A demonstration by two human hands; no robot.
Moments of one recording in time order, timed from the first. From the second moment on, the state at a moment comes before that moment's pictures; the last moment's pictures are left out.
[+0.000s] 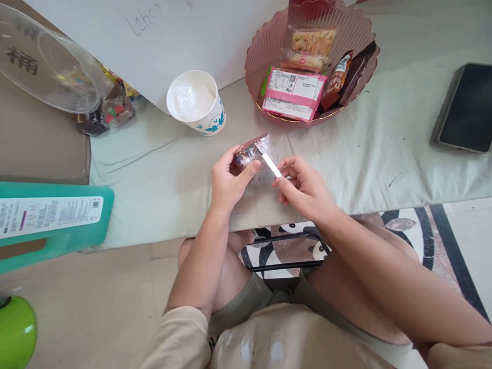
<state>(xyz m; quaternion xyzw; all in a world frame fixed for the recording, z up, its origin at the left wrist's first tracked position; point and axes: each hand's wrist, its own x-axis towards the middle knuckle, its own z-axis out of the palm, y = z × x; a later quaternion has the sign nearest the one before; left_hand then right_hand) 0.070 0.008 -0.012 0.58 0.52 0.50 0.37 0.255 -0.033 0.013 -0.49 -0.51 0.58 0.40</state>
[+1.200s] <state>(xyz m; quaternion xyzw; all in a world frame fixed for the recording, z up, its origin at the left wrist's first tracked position) 0.024 0.011 -0.013 0.66 0.60 0.43 0.14 0.307 -0.013 -0.005 -0.71 -0.66 0.10 0.22</state>
